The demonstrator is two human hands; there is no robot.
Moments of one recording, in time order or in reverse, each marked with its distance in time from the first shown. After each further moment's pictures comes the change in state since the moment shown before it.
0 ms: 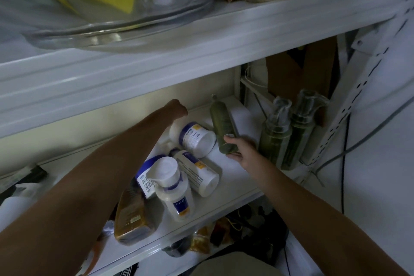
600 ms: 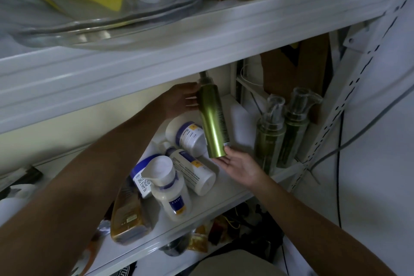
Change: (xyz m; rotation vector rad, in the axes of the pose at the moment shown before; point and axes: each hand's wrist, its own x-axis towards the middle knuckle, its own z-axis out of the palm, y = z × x) left_hand -0.008 0.011 -0.013 -1.016 -0.568 0.424; right_hand -0.031 0.028 -0.023 0.338 -0.543 0.051
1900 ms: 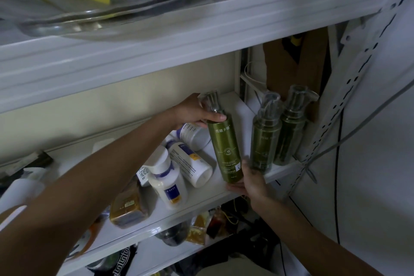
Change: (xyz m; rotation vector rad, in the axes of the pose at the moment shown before) left_hand -0.049 -0.008 0.073 0.651 0.128 0.031; right_hand -0.048 0.021 -0.025 -0.509 0.631 0.000
